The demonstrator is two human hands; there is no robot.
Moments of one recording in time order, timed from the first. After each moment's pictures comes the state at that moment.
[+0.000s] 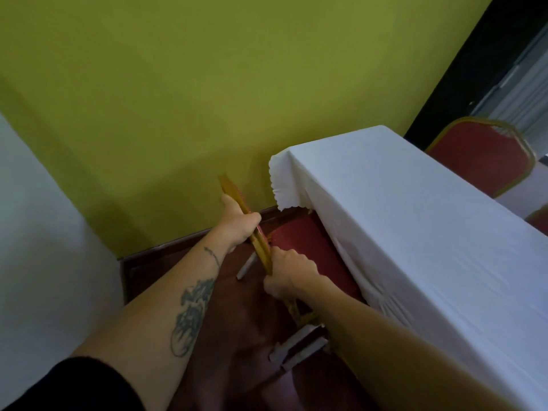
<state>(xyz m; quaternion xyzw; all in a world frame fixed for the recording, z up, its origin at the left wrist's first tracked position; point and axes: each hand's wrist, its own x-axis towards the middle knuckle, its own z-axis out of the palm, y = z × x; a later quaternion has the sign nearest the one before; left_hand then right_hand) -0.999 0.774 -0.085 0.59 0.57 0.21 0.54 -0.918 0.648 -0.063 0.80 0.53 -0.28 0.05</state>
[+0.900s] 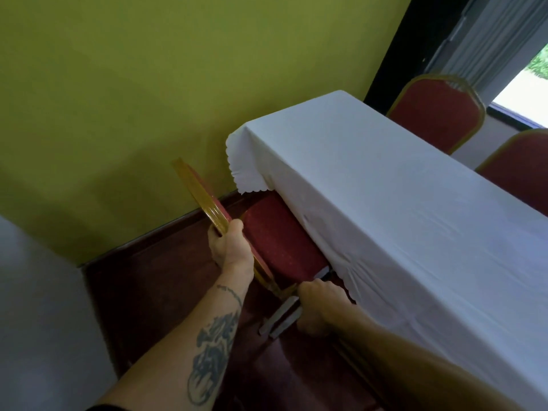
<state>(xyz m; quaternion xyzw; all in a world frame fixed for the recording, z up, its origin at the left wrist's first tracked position) -0.931 0.687 -0.133 0.25 0.59 0.43 0.64 -0.848 0.547 -0.112 0.80 0.49 -0.31 0.15</state>
